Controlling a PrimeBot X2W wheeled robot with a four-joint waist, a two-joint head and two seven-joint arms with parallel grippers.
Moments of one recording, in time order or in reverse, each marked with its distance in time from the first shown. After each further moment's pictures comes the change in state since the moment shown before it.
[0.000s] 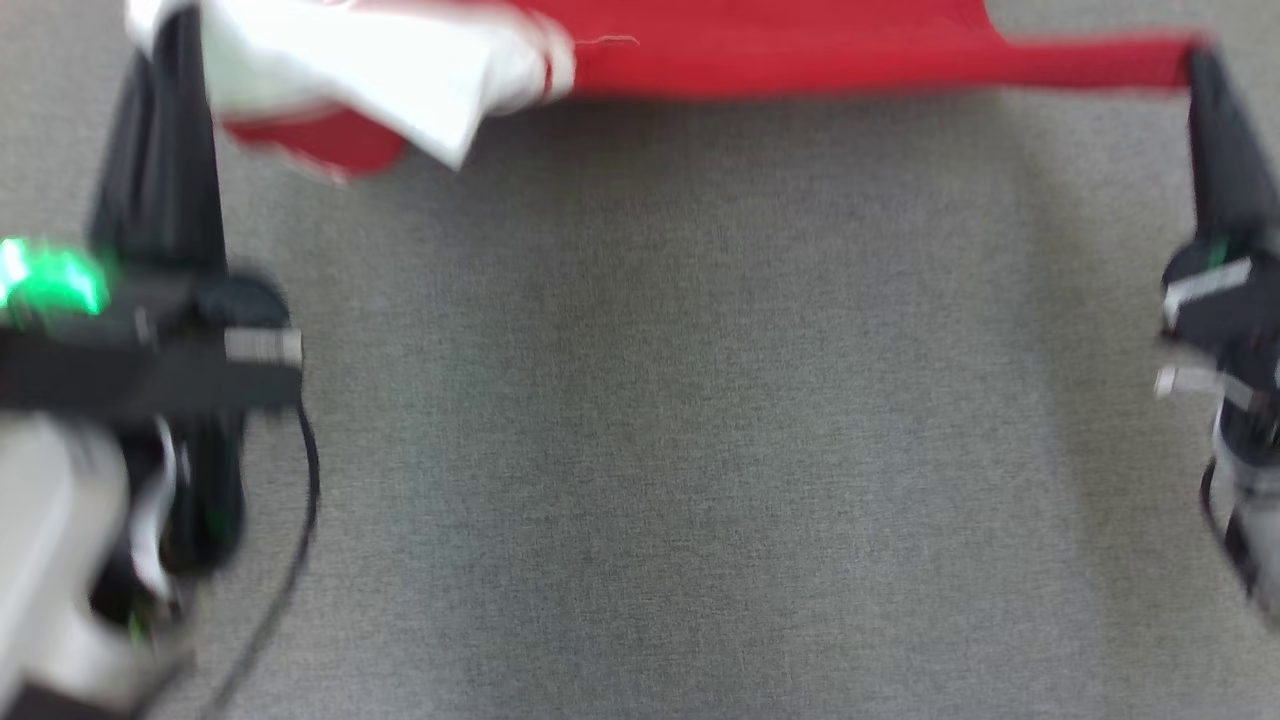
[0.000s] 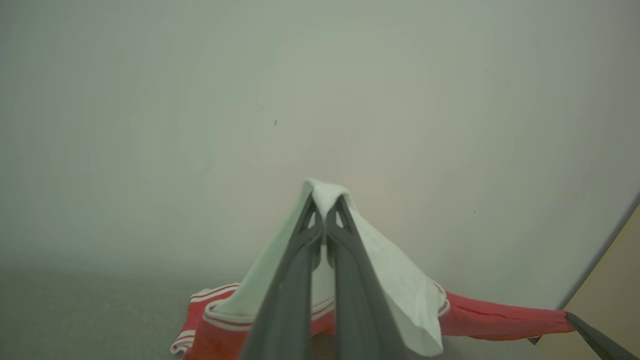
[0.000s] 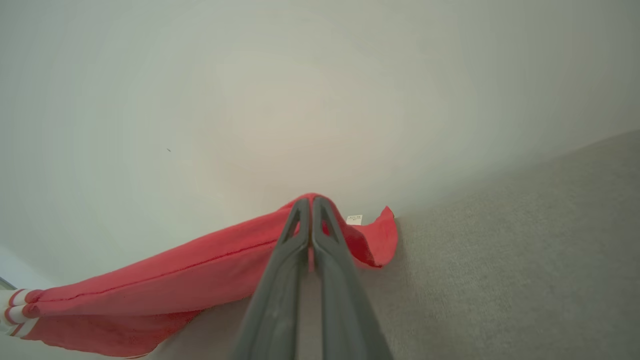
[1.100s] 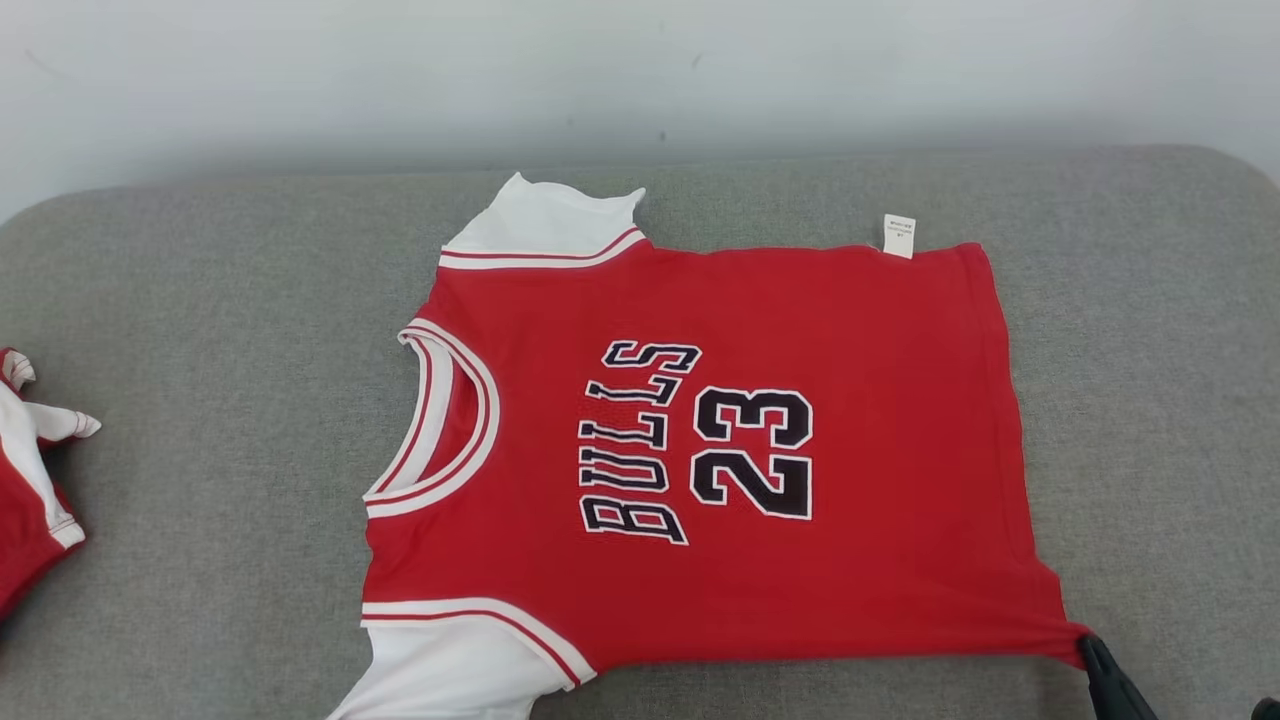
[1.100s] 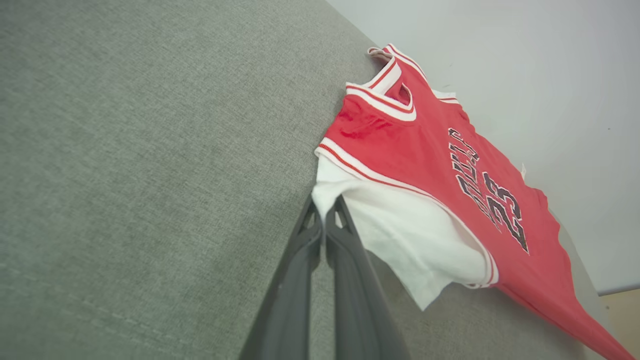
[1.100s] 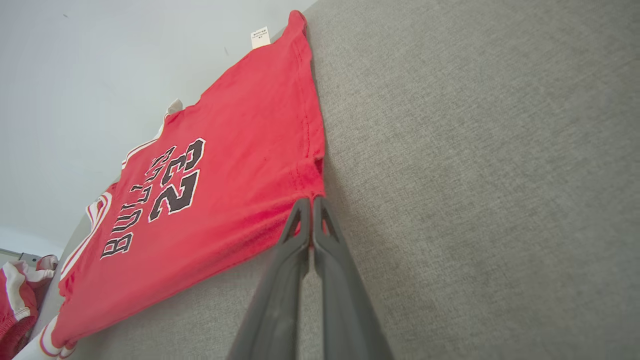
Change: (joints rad) left arm 0.975 -0.394 0.259 0.179 0.159 -0.175 -0.002; right arm 0.876 0.264 -0.238 -0.155 -0.194 0.000 0.092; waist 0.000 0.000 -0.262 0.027
